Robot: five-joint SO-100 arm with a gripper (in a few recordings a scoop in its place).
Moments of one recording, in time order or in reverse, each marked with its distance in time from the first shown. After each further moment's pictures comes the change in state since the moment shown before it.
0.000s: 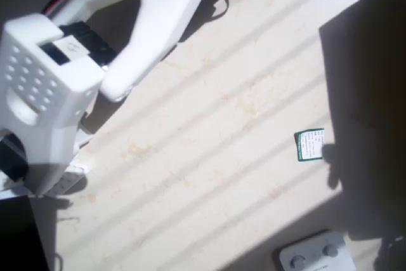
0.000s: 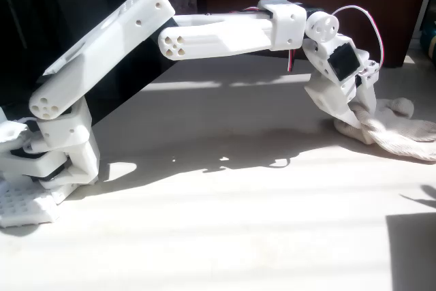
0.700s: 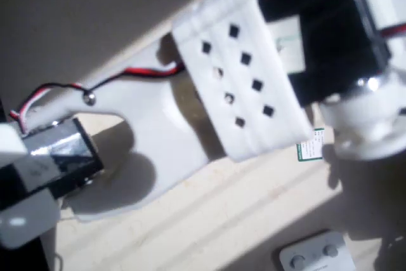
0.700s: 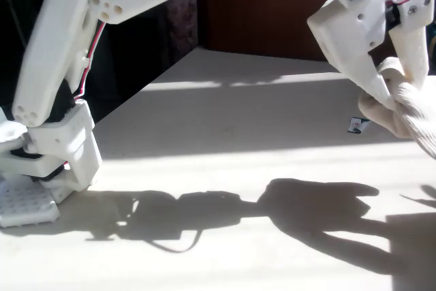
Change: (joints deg) arm 23.9 23.5 0.0 28.7 0.0
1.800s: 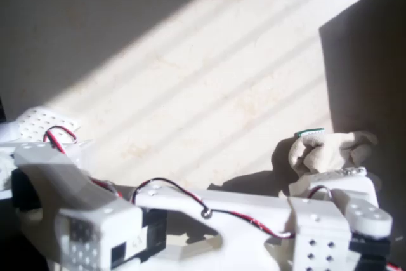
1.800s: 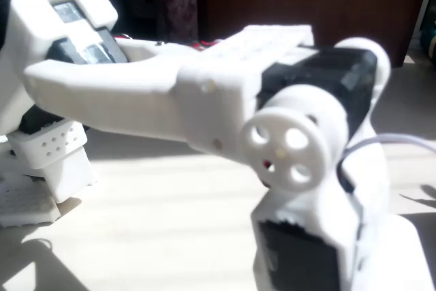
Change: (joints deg) arm 25.7 -19.1 -0.1 -0.5 -10.6
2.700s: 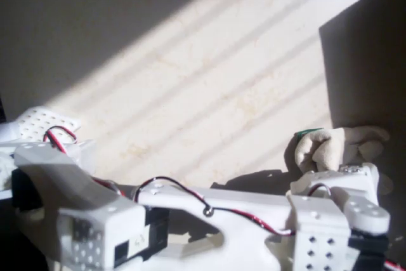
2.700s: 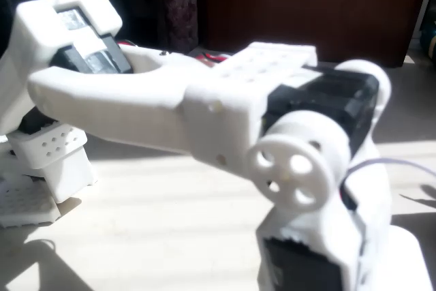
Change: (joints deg) arm 0.0 1.9 0.0 0.7 0.0
